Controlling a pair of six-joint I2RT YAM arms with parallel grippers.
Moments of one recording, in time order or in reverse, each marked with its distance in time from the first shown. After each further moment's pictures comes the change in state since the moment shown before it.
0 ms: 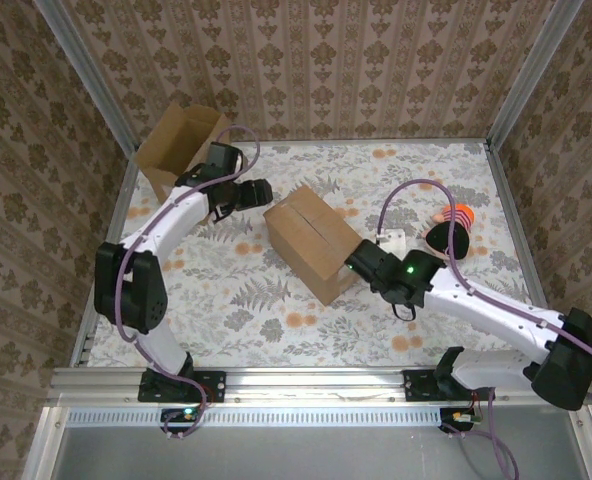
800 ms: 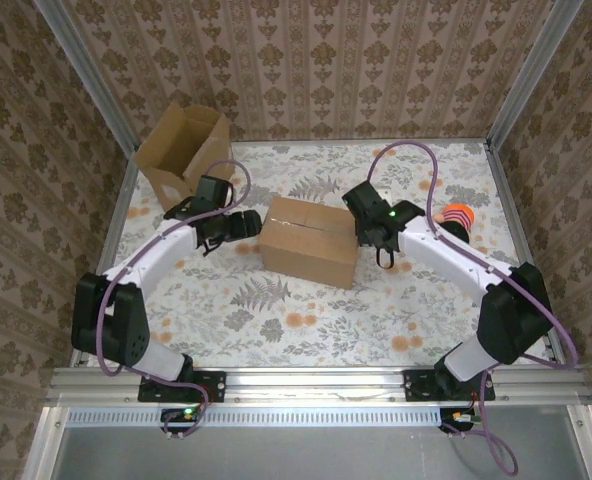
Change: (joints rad) left arm -0.005 -0.244 -0.351 0.054 -0.038 -0.021; right arm -0.280 0.336 0.267 0.201 -0.172 -0.275
